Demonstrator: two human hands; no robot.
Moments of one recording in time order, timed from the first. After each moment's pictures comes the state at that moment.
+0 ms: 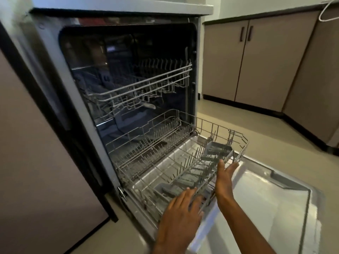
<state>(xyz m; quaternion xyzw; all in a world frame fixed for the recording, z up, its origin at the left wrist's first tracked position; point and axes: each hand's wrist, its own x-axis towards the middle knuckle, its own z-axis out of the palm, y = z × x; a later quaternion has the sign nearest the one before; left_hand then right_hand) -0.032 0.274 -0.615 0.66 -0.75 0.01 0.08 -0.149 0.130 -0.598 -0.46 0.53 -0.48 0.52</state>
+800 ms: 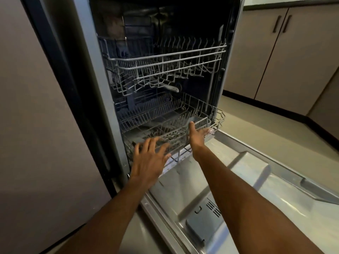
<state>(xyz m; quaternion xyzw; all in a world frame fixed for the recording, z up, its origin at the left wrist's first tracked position) 0.160 0.194 -0.606 0.79 -0.58 0.17 0.08 0.043 0.033 -0.580 -0.52 0.48 -0.40 0.59</state>
